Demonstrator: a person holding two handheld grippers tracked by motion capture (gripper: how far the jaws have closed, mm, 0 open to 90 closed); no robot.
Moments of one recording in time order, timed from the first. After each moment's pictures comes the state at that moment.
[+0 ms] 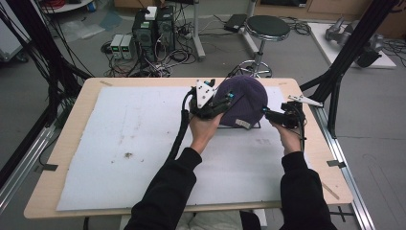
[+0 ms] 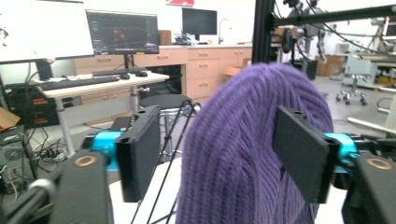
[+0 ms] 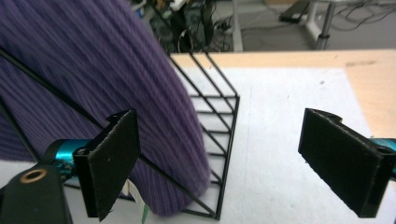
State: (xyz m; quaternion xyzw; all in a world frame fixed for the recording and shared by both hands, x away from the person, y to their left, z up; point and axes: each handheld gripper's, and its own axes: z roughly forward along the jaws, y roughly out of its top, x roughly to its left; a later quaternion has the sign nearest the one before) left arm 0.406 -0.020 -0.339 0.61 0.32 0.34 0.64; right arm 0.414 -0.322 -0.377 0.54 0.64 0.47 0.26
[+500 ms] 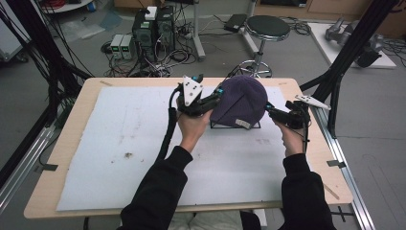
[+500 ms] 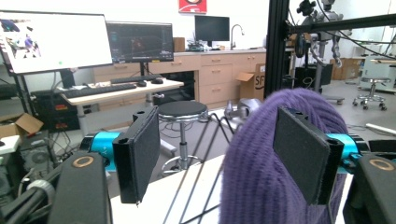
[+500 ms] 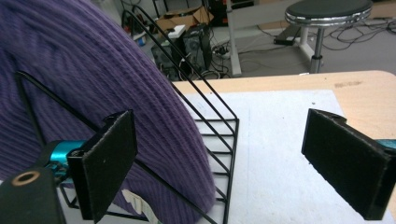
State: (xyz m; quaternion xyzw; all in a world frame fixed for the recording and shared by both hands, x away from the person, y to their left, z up) left arm 0.393 0.018 -0.316 0.60 0.32 0.37 0.63; right arm 0.399 -0.324 -0.364 0.54 0.61 0.51 0.28
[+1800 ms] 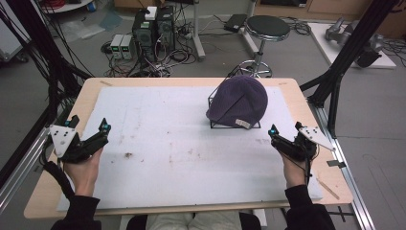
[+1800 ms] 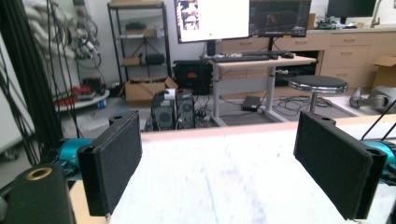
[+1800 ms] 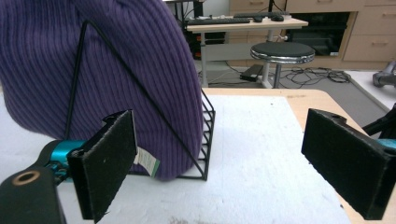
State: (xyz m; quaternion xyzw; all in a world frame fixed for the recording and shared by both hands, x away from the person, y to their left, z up) left arm 0.274 0.277 -0.379 0.52 0.48 0.49 0.51; right arm 0.308 -0.315 -0.392 0.51 0.58 0.50 0.39
